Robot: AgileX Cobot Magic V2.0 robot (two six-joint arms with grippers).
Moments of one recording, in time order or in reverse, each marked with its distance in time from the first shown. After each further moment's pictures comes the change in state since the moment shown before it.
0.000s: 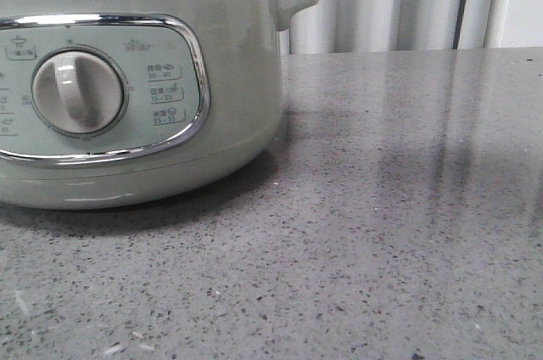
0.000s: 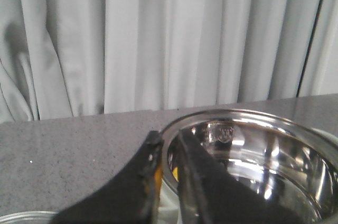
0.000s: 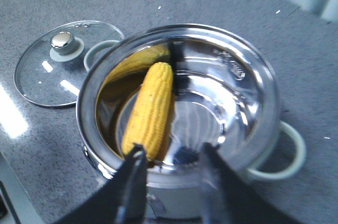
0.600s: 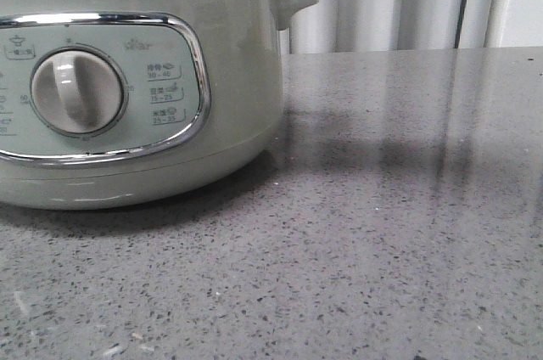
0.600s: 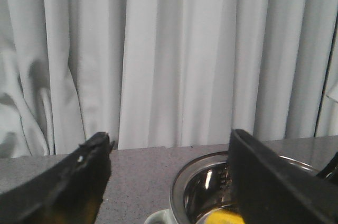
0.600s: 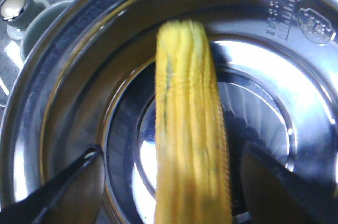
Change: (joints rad) left arm 0.000 0.000 0.000 0.000 -0.148 0.000; right arm 0.000 0.487 -0.153 0.171 -0.092 0.000
